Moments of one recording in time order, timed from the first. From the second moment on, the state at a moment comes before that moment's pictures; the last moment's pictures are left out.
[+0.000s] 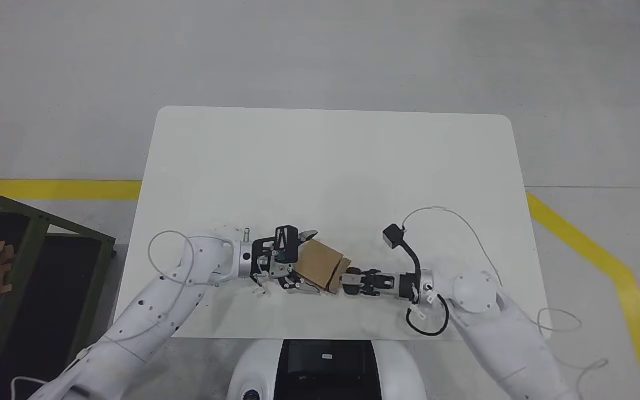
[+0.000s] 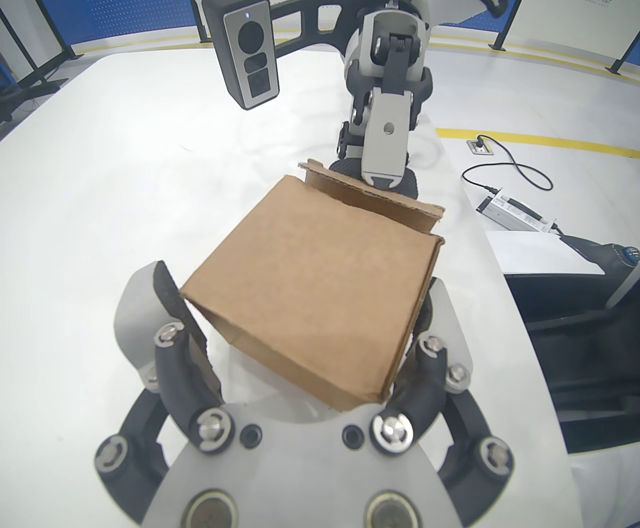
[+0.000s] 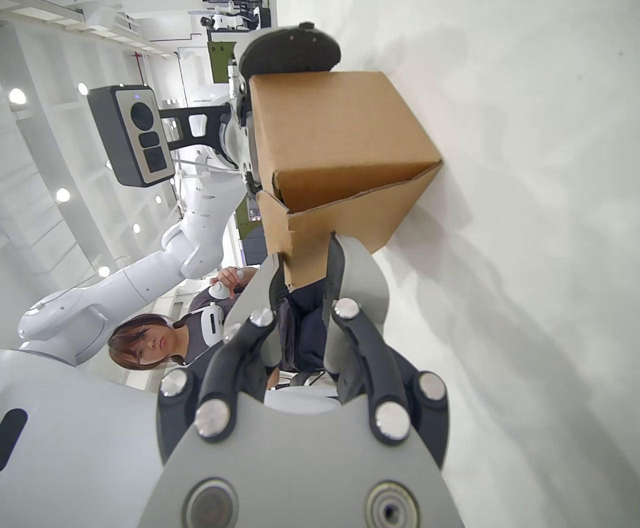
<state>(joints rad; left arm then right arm) 0.99 -1.03 -0.88 -1.32 1.60 -0.96 0.42 -1.24 -1.09 1.08 -1.48 0.23 -0.27 0.99</state>
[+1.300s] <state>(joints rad) 1.00 -1.02 -0.89 -1.33 1.59 -0.96 0.42 -1.22 -1.08 1.07 -1.53 0.14 -0.20 1.00</state>
